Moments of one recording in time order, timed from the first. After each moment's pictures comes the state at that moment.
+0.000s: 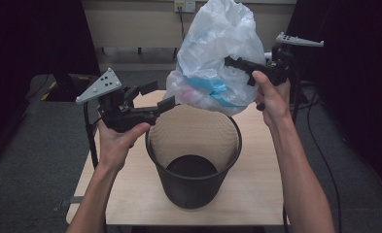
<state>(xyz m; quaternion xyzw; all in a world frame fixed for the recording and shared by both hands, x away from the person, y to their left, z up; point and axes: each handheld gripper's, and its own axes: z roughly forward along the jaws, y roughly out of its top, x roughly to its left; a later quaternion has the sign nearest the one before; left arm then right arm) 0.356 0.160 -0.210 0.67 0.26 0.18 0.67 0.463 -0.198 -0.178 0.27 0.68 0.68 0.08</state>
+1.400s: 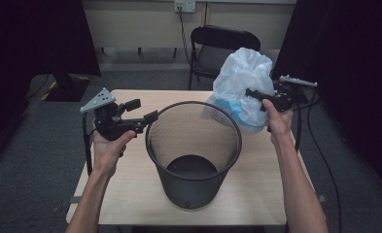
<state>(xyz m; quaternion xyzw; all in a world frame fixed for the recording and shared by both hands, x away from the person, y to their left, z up) 0.384 0.201 -0.282 0.68 0.35 0.17 0.62 0.512 -0.275 -0.318 0.43 0.66 0.61 0.12</state>
